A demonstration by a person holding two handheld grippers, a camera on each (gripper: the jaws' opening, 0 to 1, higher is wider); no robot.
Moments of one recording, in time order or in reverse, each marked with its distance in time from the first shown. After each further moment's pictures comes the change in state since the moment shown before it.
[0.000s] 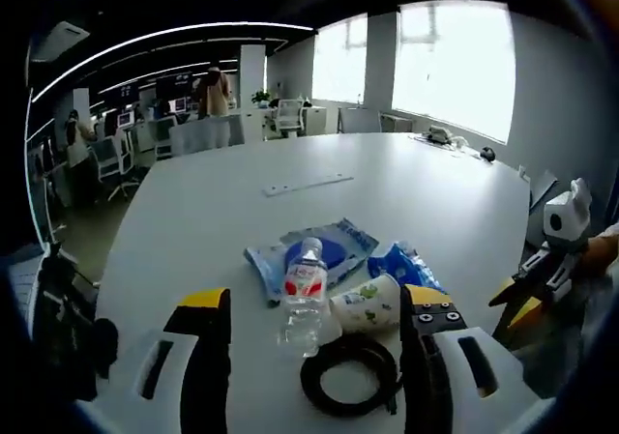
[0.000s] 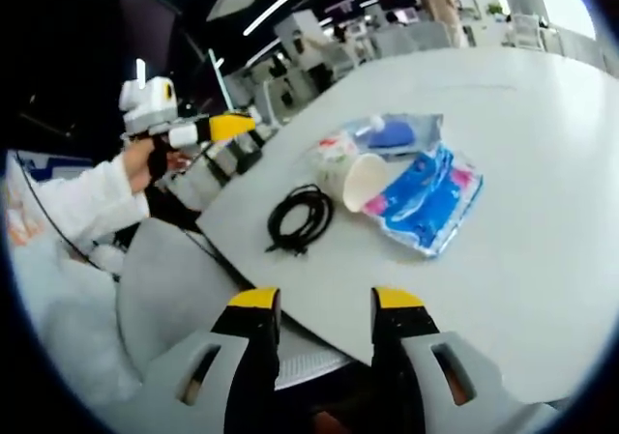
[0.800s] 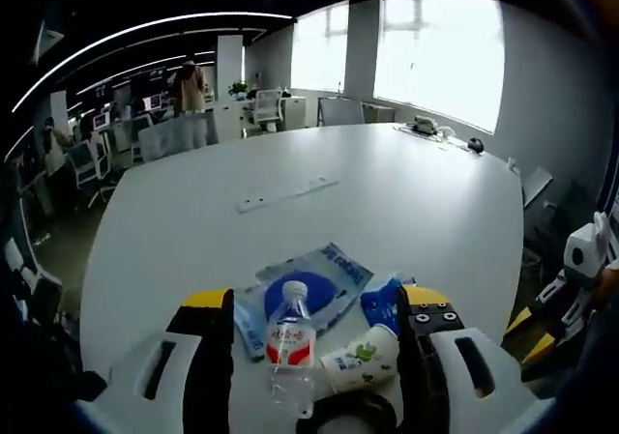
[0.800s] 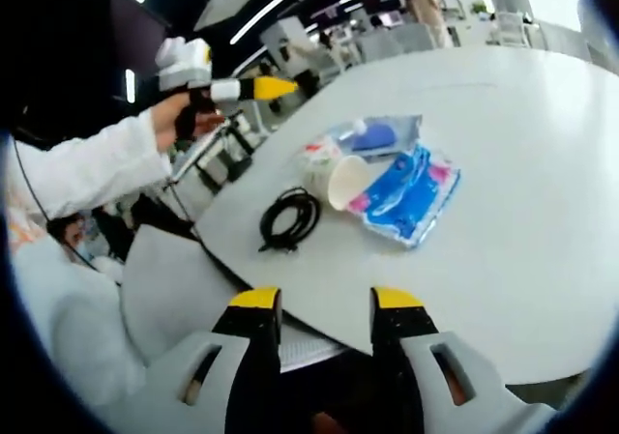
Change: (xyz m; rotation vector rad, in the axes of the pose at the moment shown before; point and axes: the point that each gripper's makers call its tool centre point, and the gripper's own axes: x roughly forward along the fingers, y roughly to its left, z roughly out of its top) left arm 0.069 -0.014 0.050 0.026 0.043 -0.088; right arm -0.020 -0.009 -0.006 0.048 -0.026 -0.043
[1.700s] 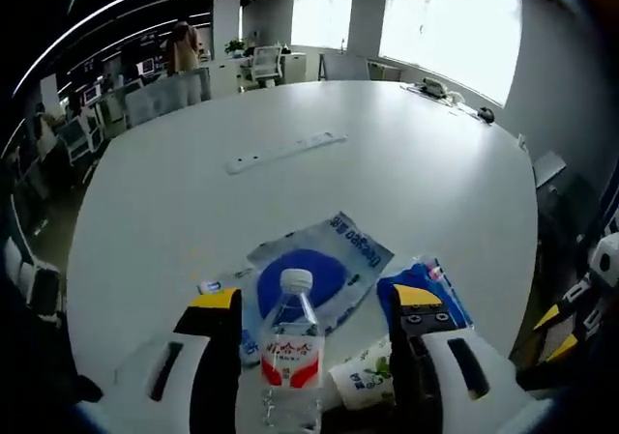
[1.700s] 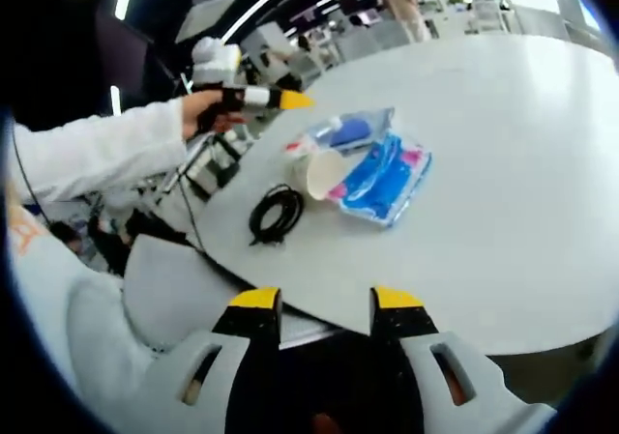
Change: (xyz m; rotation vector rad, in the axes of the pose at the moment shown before) left arm 0.064 0.010 -0.033 -0.025 0.221 -0.001; right arm -0.018 -0.015 -0.014 0.079 -0.008 -0.036
